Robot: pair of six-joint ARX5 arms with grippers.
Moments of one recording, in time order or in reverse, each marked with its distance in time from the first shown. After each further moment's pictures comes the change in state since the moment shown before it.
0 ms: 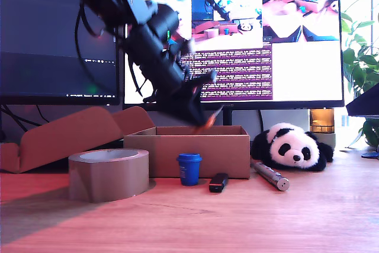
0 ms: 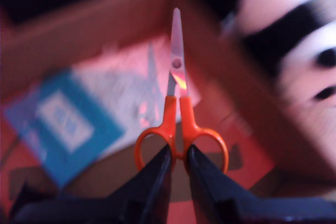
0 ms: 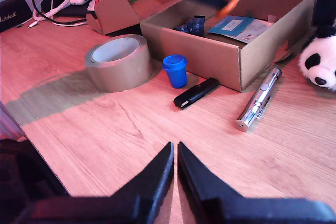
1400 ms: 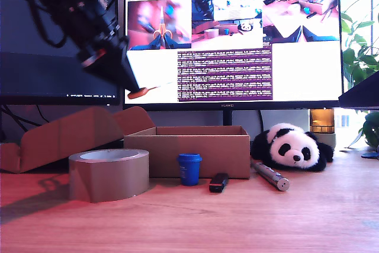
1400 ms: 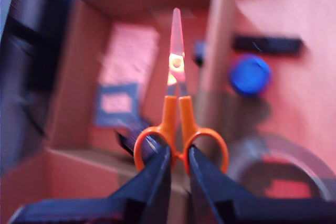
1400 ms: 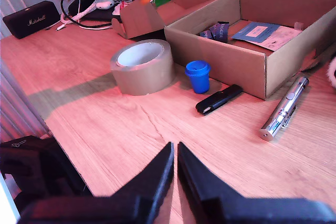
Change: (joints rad) left arm 0.080 -0.540 -0.455 -0.020 0.033 1.035; right arm 0.000 0.000 0.000 0.024 -0.079 0.000
